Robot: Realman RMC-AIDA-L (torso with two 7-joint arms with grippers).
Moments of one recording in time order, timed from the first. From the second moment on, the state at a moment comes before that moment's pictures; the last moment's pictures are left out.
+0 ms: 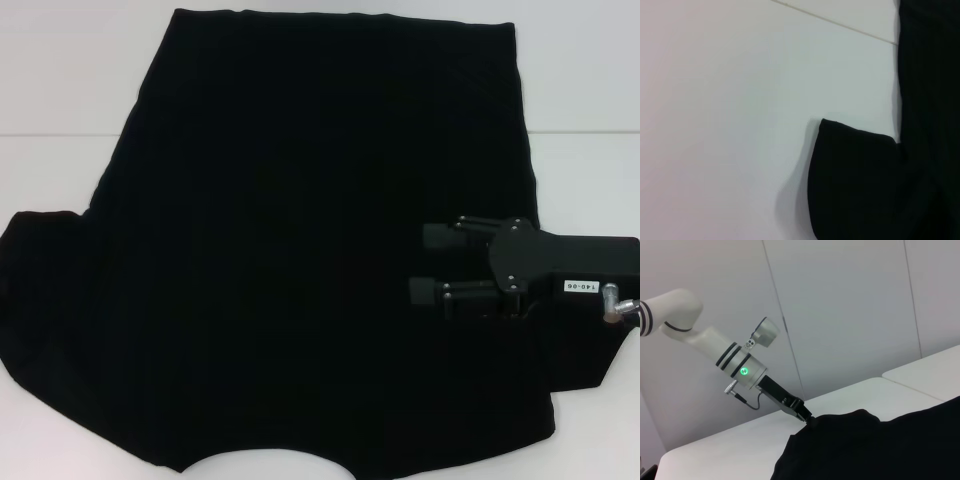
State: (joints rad) left arm -0.60 -2.03 0.34 0.87 2.78 1.17 -2.40; right arm 0.67 2.02 -0.63 -0.51 -2.02 -1.64 1.33
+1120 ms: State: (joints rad) left arm -0.63 -2.02 0.37 0.81 2.78 0.95 -2.36; right arm 0.67 2.05 -0.62 -0.50 -1.98 -1.63 1.34
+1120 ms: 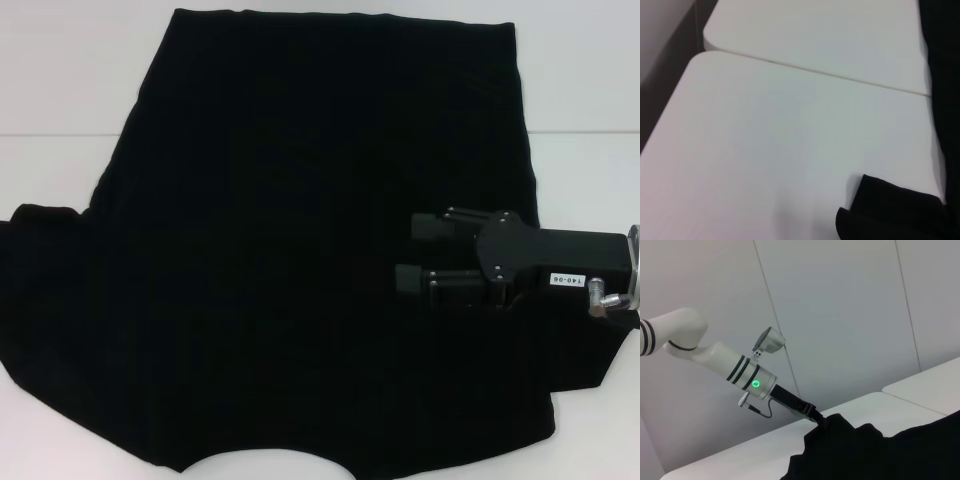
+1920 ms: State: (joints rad) left arm -0.65 -2.02 0.42 0.79 2.77 0.91 -2.36; right arm 0.67 2.05 -0.62 -0.50 -1.98 -1.64 1.34
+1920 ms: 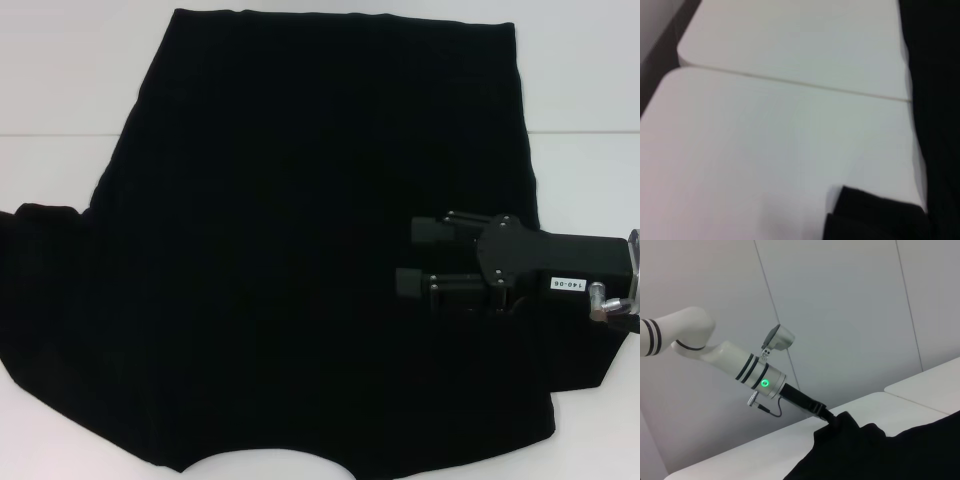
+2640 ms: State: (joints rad) left arm -0.61 -2.03 0.37 0.86 2.77 1.08 -2.40; right arm 0.67 2.05 -0.62 -0.50 -1.98 -1.64 1.35
